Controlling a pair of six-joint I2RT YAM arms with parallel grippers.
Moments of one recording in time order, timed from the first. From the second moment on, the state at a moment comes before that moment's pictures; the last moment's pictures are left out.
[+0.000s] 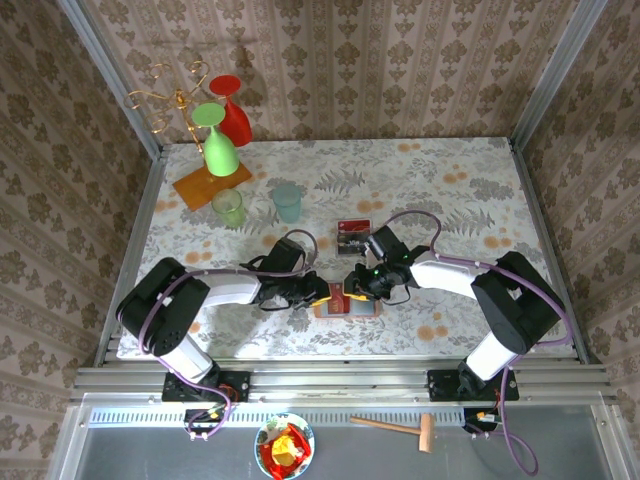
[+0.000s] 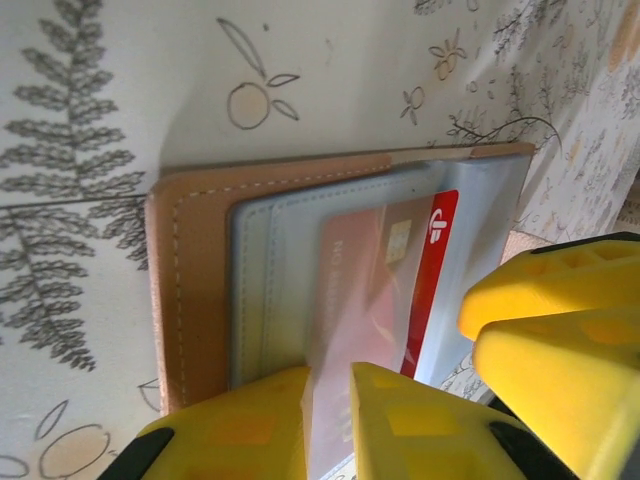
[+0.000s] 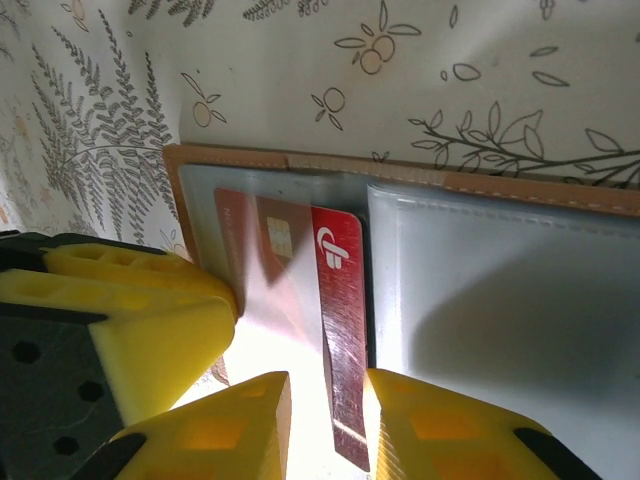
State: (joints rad) left arm -0.74 1.60 0.63 0.06 0.55 -1.01; right arm 0.59 1.61 0.78 -0.26 -0.48 0.82
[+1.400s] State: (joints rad) left arm -0.74 1.60 0.62 0.07 0.55 -1.01; right arm 0.54 1.61 0.69 -0.08 -0.57 0.87
